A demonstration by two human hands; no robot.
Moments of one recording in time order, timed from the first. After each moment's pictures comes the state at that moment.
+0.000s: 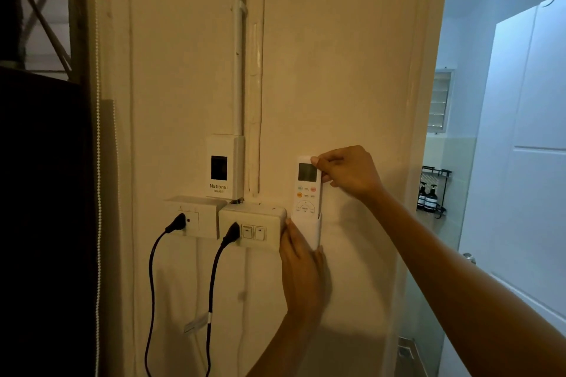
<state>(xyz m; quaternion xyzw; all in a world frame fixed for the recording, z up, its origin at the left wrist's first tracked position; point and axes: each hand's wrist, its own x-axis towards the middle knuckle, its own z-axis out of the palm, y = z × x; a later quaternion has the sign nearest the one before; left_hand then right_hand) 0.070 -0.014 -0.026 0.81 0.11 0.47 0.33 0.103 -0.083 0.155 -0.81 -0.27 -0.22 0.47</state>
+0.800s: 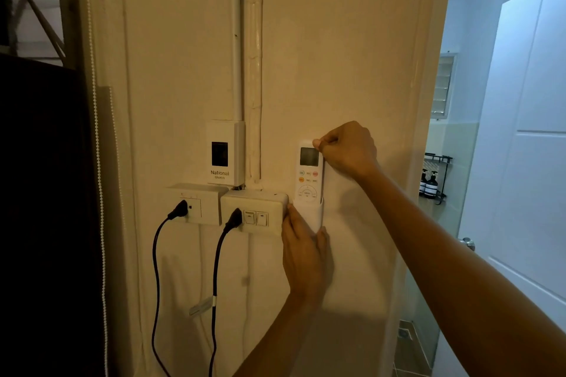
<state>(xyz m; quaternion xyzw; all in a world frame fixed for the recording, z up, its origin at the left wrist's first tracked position) 0.064 -0.011 -0.022 0.80 0.08 0.48 0.36 0.096 -0.070 0.162 -0.85 -0.20 -0.31 0.38</state>
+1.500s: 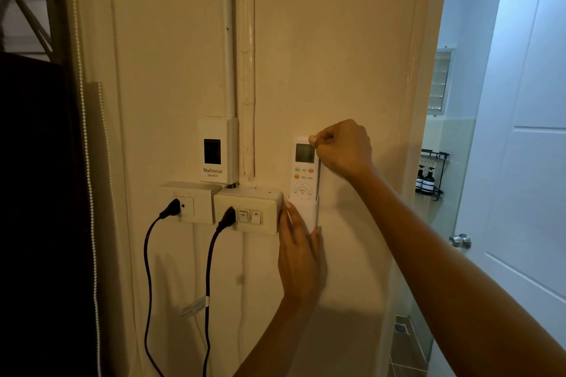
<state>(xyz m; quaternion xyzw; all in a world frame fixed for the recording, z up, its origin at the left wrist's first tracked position) 0.075 -0.007 -0.038 0.82 0.09 0.51 0.26 0.098 -0.070 0.157 -0.83 -0.21 -0.32 0.40</state>
